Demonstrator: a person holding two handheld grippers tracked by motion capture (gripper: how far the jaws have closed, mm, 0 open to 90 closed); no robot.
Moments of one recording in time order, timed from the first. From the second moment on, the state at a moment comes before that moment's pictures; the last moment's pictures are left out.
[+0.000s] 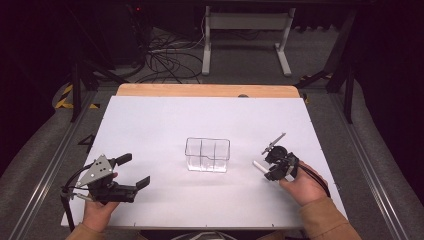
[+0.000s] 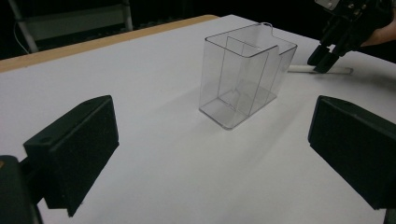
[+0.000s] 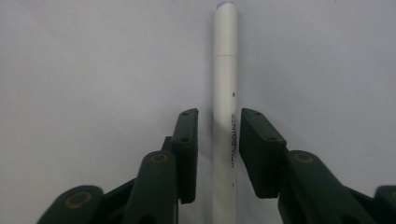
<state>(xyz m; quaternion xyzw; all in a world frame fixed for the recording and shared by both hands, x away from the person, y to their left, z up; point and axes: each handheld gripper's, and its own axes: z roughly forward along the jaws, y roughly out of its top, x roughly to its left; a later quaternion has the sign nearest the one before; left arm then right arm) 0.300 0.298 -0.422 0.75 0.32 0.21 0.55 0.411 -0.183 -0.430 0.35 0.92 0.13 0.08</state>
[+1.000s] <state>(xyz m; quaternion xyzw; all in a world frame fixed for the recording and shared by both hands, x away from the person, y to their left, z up) 0.301 0.297 -0.425 0.75 0.32 0.20 0.55 0.413 -0.179 -0.436 0.36 0.92 0.11 0.08</state>
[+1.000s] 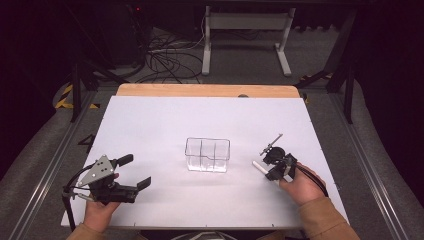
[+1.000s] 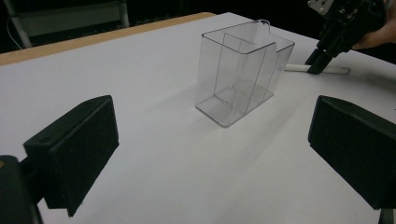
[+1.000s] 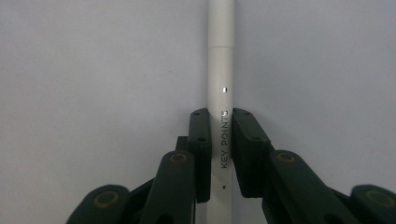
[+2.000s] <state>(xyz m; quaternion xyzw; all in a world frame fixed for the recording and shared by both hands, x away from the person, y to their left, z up) 0.300 0.298 -0.424 0.74 0.32 0.20 0.55 0.384 -0.195 -0.384 0.32 0.89 0.29 0.16</state>
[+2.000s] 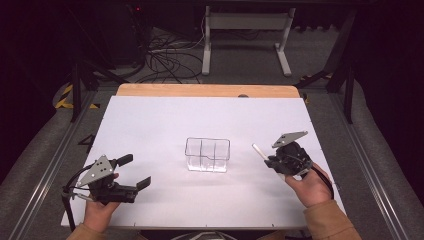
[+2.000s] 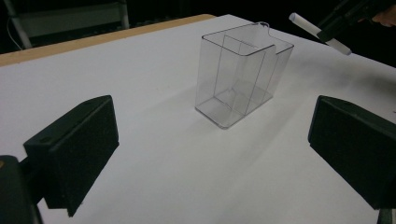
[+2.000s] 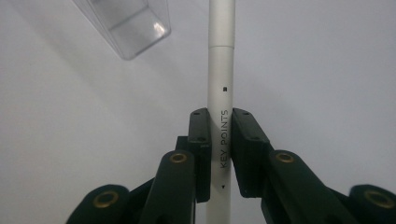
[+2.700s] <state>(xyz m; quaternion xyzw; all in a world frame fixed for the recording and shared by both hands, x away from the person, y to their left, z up) 0.292 0.305 -0.425 0.73 0.33 0.21 0.55 0.369 -0.190 -0.350 0.24 0.83 0.46 0.20</state>
